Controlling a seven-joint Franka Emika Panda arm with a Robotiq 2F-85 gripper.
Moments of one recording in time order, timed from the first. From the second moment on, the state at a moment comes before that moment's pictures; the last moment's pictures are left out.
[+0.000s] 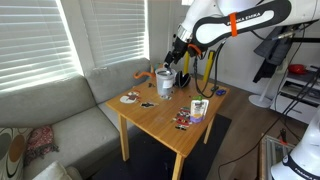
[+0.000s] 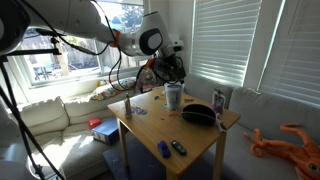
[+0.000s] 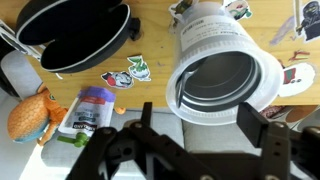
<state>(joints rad) -0.07 0.01 0.04 -1.89 -0.10 2.38 0.14</state>
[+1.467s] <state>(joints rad) -0.07 0.10 0.03 -1.82 -0.09 2.37 0.10</state>
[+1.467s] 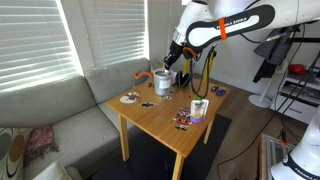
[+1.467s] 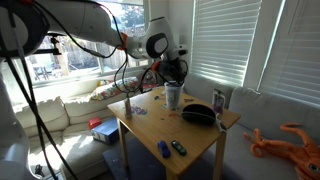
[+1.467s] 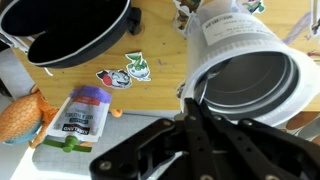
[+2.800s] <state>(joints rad) -0.07 -0.20 -0.09 -1.84 0.11 2.18 -0.17</state>
